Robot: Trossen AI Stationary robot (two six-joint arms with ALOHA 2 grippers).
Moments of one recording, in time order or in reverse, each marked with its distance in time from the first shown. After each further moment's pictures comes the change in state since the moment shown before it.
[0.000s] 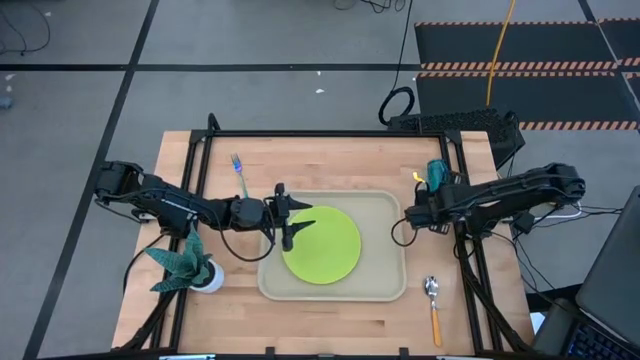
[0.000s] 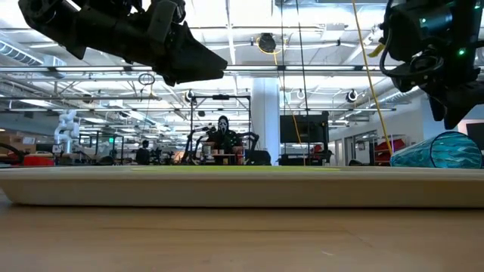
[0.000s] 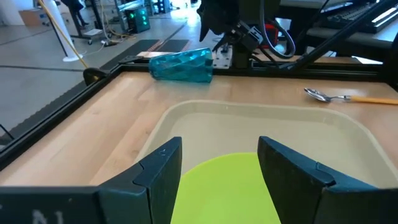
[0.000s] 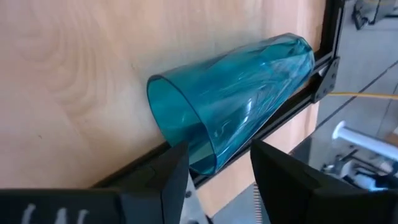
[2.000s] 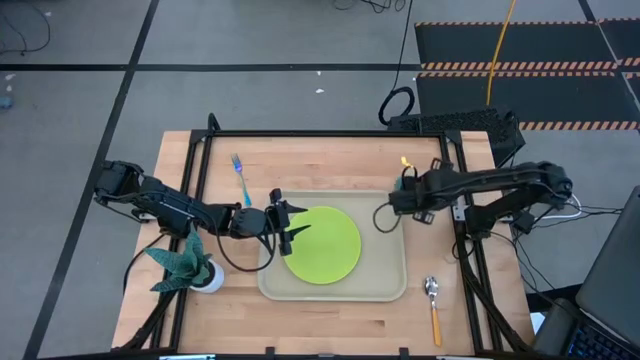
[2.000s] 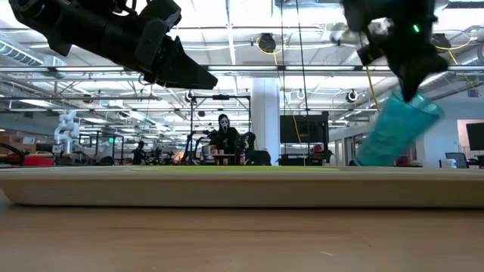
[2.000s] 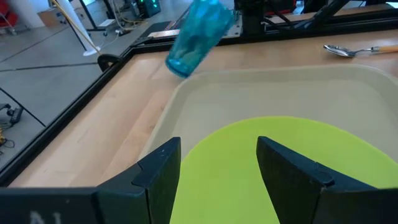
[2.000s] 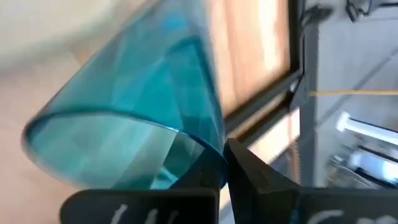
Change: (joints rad) left arm -0.069 0.000 0.000 -0.118 -0.140 0.070; right arm -0.086 0.144 0.307 -0.070 0.039 -0.004
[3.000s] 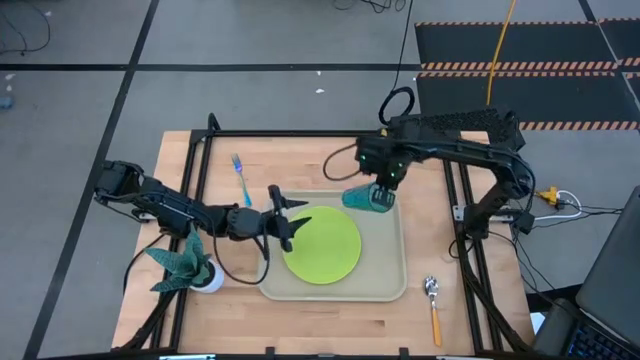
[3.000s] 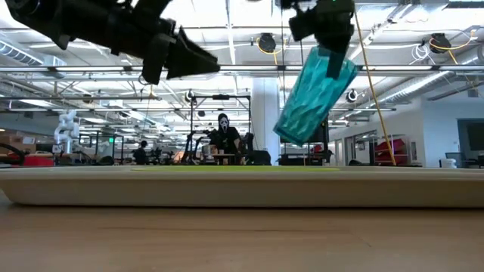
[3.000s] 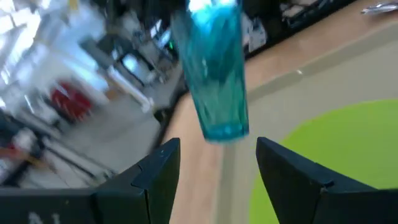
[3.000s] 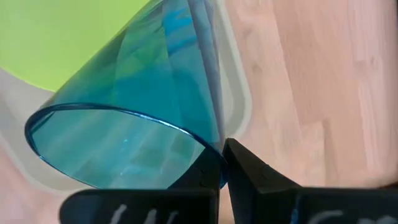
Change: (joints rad) left arm -0.031 0.000 0.000 0.152 -0.133 0.535; right arm -0.258 0.321 0.607 0.075 -0.537 -0.364
